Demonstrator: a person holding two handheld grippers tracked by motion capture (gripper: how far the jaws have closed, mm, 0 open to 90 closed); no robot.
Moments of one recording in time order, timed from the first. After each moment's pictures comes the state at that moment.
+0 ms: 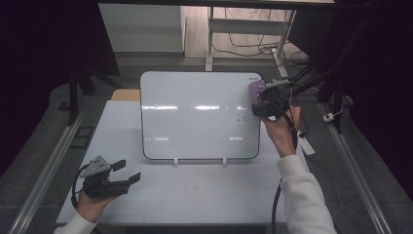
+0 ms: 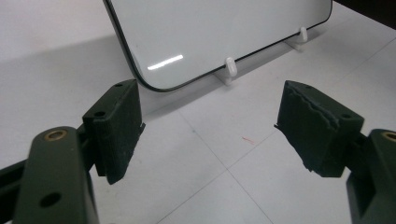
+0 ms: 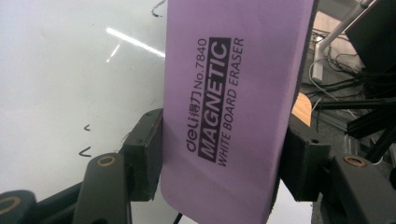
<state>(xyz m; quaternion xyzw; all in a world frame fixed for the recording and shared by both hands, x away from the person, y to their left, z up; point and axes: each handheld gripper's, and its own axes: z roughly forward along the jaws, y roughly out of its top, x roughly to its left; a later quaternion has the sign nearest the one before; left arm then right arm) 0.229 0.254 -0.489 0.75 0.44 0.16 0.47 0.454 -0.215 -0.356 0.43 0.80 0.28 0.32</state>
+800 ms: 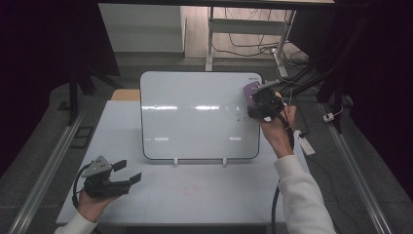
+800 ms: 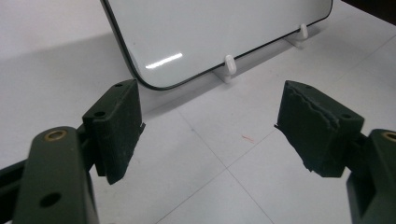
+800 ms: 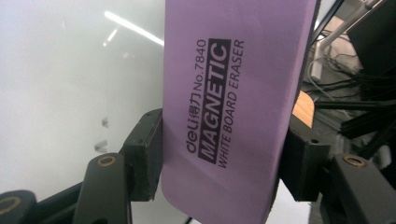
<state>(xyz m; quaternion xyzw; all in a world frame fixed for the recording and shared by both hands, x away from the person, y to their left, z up) 0.230 0.251 -0.490 0.75 0.44 0.16 0.47 0.453 -0.199 -0.357 0.41 0.82 0.25 0.32</state>
